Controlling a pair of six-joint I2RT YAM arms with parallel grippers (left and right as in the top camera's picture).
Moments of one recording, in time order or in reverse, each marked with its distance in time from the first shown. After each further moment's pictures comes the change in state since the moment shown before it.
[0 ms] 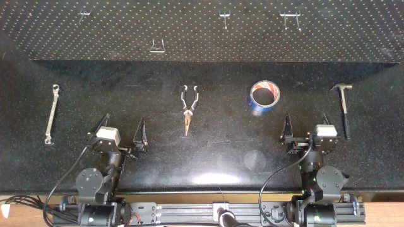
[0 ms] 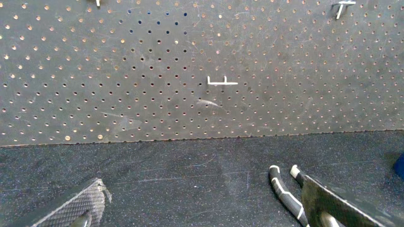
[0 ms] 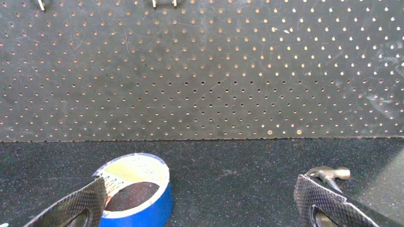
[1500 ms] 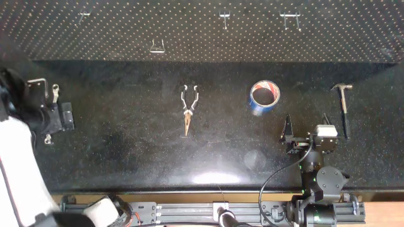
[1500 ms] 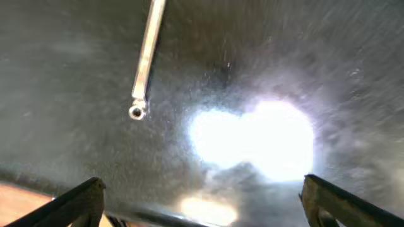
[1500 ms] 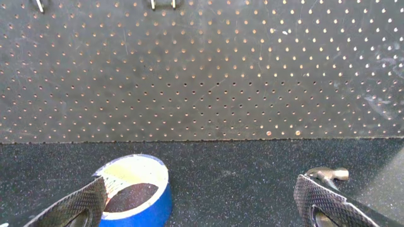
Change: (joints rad) left arm 0.592 1.372 1.254 -1.140 -0.161 0.400; right arm 0.000 -0.006 -0.002 0.001 0.004 0.000
